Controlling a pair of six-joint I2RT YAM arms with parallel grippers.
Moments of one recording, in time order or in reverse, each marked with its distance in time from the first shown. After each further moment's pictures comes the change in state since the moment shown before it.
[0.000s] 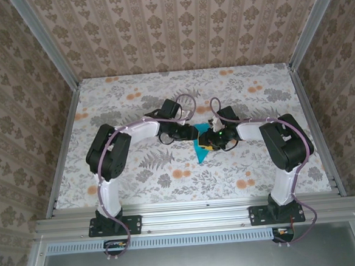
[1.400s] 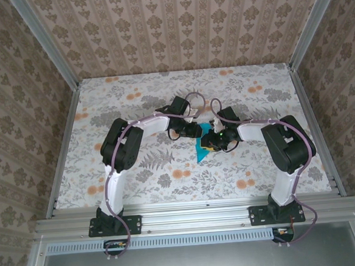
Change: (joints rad) left arm -0.022 0.183 0.200 -0.071 -0.103 0.114; right arm 0.004 -0.031 -0.014 -0.040 0.063 -0.021
